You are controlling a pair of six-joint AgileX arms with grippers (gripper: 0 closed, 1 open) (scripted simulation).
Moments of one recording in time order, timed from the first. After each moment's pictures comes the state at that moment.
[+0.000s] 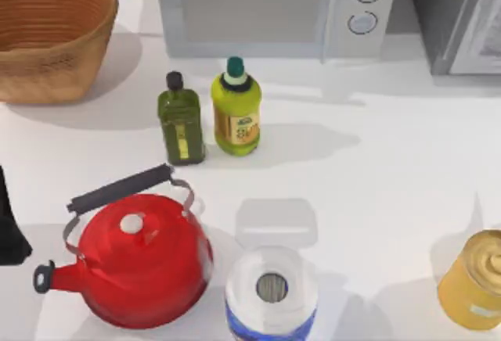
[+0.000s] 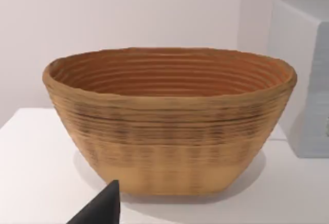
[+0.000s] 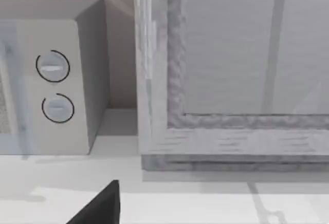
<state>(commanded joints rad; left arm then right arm) 0.00 0.00 0.00 0.00 0.00 0.00 0.00 0.00 0.00 0.00 0.00 0.00</state>
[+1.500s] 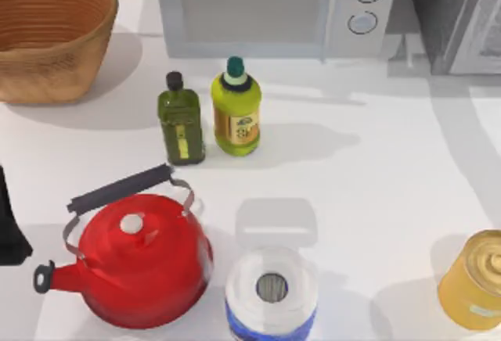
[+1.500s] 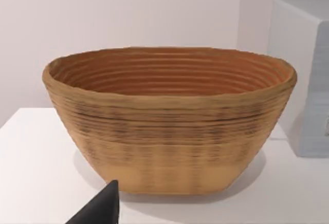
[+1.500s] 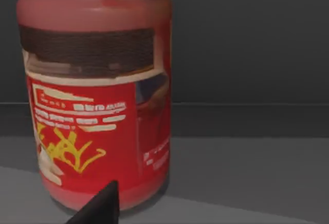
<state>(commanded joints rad) 0.00 0.00 0.00 0.00 0.00 0.00 0.18 1.26 1.65 -0.40 0.19 0.01</state>
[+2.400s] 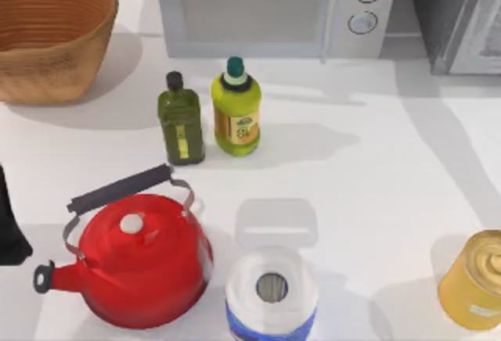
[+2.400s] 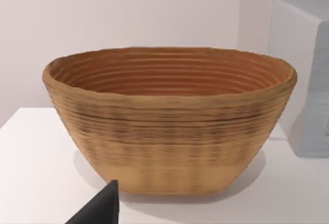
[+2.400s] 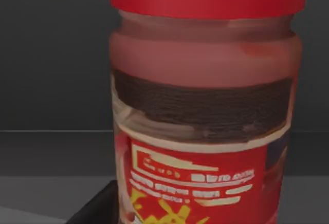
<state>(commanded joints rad) 0.00 0.00 0.00 0.00 0.00 0.00 0.32 1.44 1.83 -0.40 0.34 0.02</state>
